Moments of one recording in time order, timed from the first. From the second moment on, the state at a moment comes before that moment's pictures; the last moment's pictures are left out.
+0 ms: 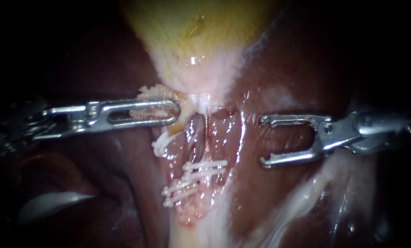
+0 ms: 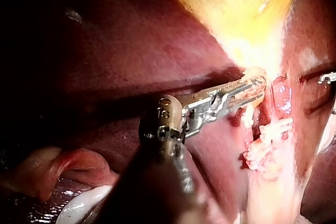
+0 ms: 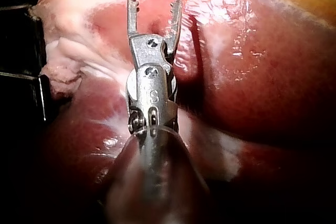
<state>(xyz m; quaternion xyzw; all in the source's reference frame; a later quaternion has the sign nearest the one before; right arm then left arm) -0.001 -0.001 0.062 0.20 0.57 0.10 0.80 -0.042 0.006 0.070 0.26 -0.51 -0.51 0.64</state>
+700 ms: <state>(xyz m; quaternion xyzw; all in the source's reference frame) -0.001 -0.002 0.062 0.19 0.57 0.10 0.80 -0.044 0.006 0.073 0.27 -0.50 -0.51 0.65</state>
